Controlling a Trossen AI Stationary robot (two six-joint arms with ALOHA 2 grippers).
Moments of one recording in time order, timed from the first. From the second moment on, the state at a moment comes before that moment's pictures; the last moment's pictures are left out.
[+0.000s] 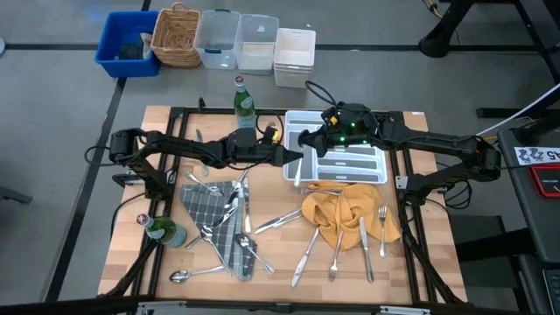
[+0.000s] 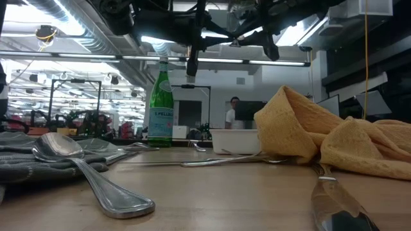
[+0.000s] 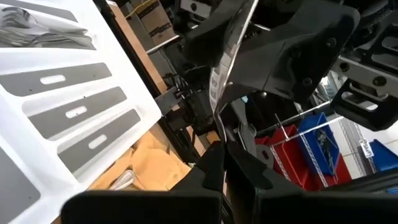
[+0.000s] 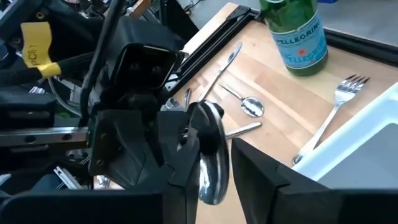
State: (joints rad) left arm 0.16 1.61 0.94 0.59 0.08 -1.02; right arm -0.32 1.30 1.06 -0.16 -0.19 0.62
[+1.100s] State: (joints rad) left arm 0.17 1.61 0.94 0.38 0.08 -0.90; right arm -0.48 1.30 1.06 -0.57 -0.05 0.17
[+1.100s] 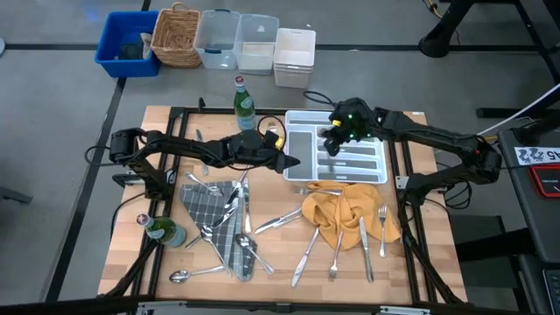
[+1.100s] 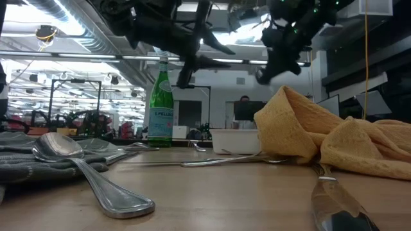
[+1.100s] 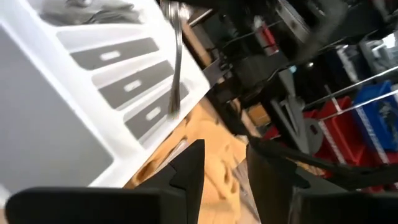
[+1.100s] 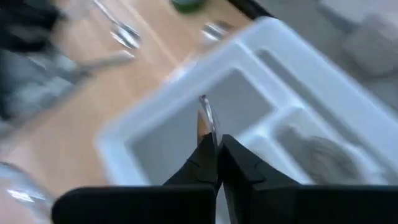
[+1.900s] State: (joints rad) left arm 0.17 1.61 0.94 0.31 0.07 -0.78; right arm -0.59 1.36 1.04 -0.78 0.21 -0.46
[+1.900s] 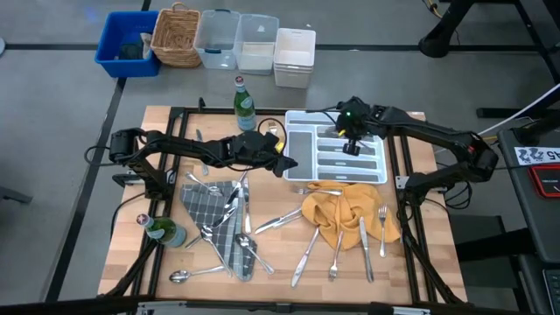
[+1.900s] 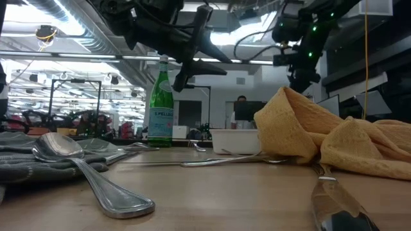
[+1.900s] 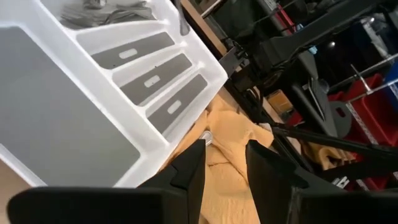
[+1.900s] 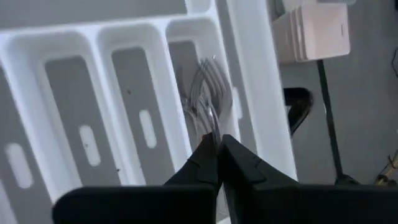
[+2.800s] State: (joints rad) left arm 0.17 1.61 0.94 0.26 0.07 -0.78; right arm -0.59 1.56 0.98 -0.70 0.17 -0.61
